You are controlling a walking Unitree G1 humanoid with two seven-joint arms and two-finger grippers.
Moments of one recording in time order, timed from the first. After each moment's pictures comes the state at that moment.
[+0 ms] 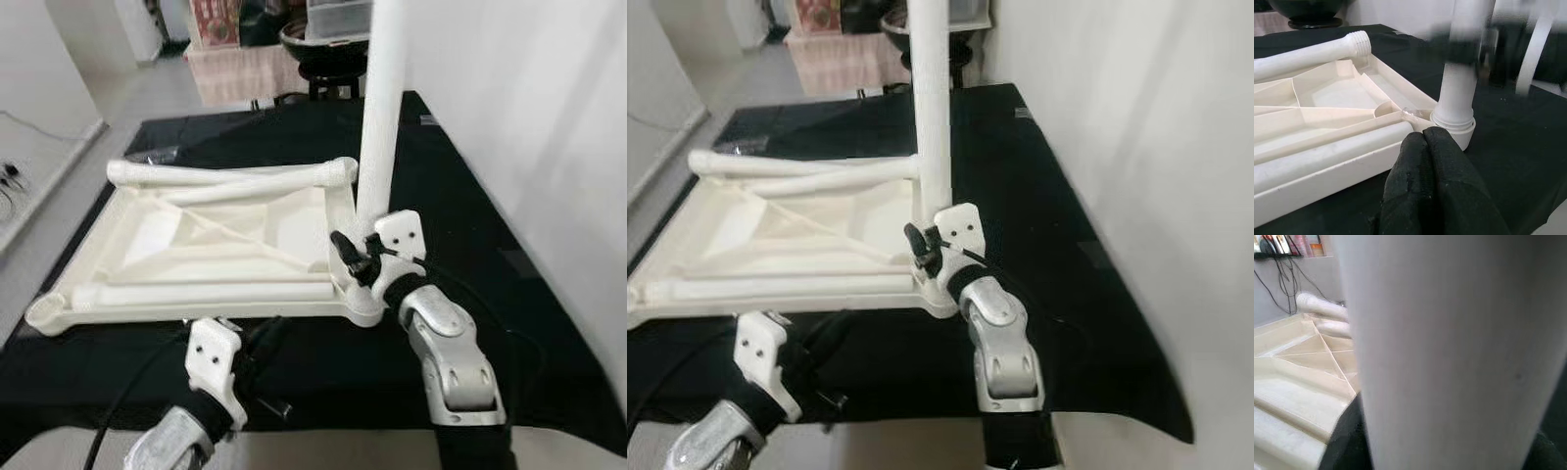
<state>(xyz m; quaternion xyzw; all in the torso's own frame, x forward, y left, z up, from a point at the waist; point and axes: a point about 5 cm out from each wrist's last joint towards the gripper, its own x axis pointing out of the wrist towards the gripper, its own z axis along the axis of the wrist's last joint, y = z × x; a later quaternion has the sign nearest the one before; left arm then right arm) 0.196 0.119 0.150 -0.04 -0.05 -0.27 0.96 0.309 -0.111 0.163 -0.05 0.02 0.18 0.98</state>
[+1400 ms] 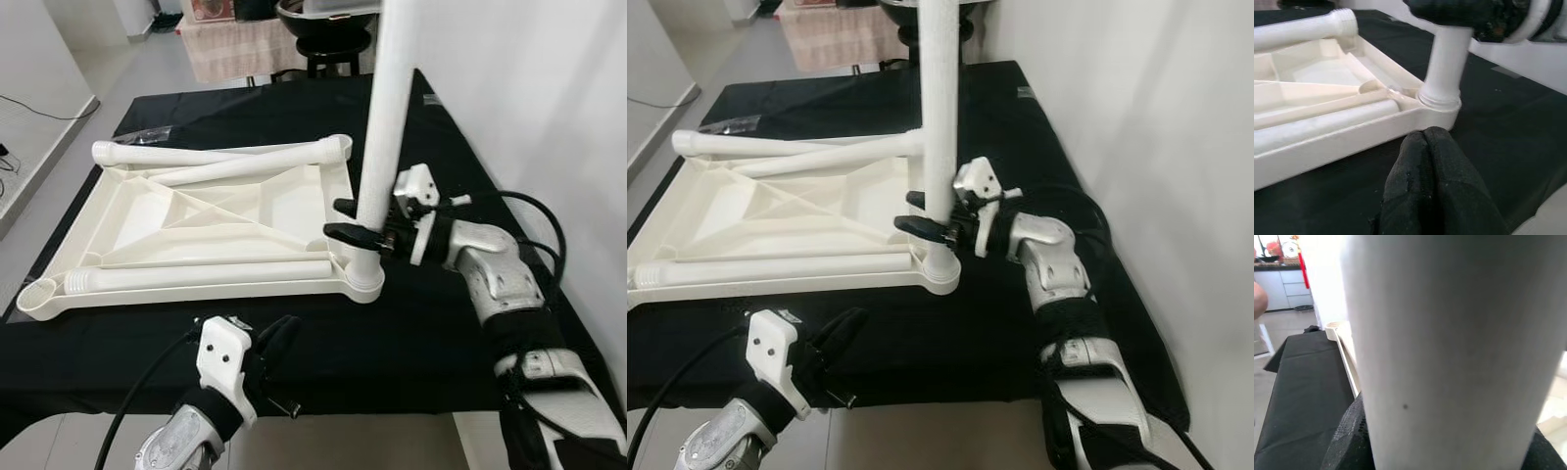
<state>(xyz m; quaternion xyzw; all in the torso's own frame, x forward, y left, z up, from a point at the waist) 0.194 0.110 0.146 -0.05 -0.04 -0.28 0.96 0.344 -0.152 0.204 -0.08 -0.04 0.52 0.85</state>
